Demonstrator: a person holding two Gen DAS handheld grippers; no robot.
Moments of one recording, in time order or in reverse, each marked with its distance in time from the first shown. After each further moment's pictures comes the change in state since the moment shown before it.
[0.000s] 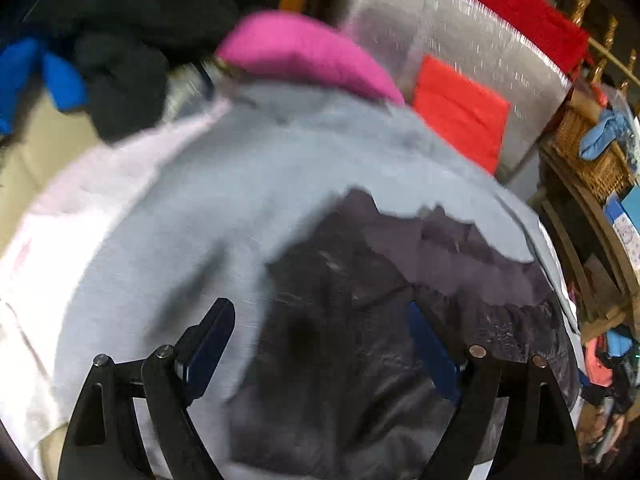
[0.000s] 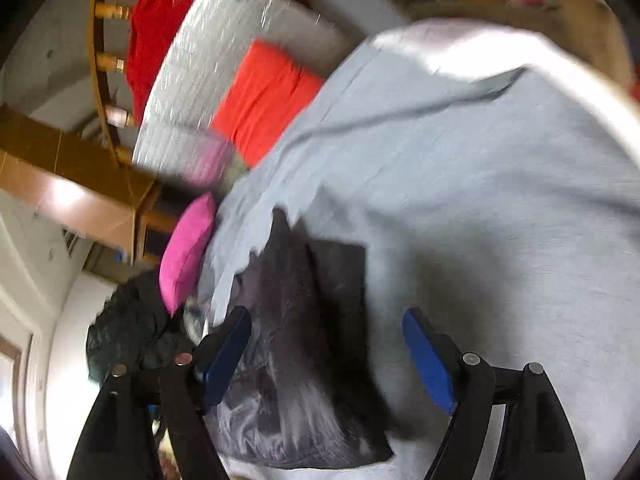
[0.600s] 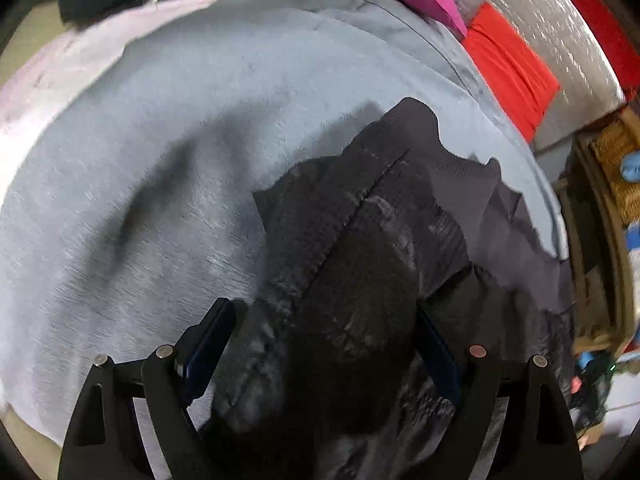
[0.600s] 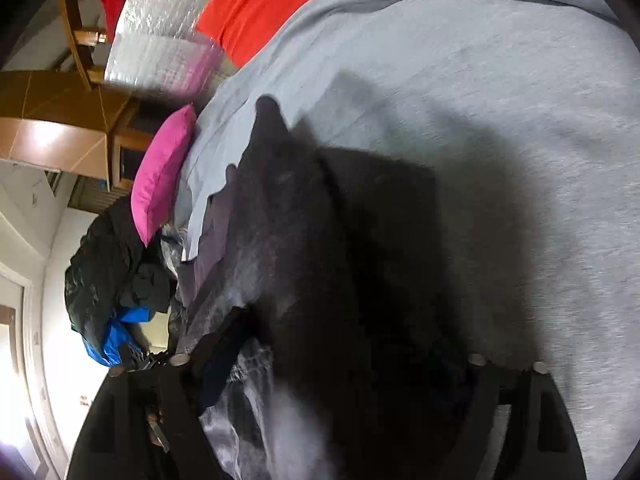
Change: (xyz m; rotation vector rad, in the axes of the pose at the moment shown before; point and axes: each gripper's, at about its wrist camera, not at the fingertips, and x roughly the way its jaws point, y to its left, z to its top) left arm 0.090 0.032 -0.006 -0.196 0.262 -0.059; right arm 0.119 0.023 0.002 -0.083 0.233 -0.093
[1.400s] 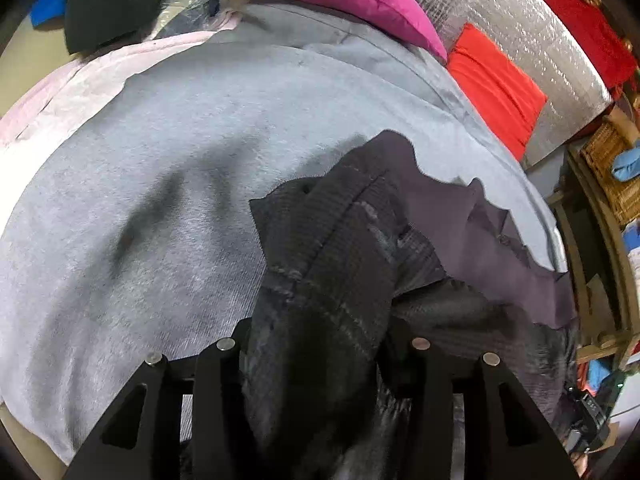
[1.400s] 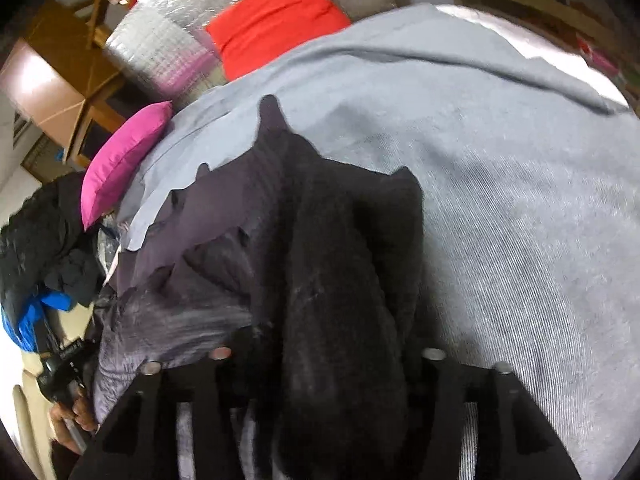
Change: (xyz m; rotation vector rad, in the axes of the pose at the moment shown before) left arm -0.024 -0.017 -0.011 0.049 -0.142 0.017; right arm -0.013 0.020 -0.026 -0.096 -0.156 -0.245
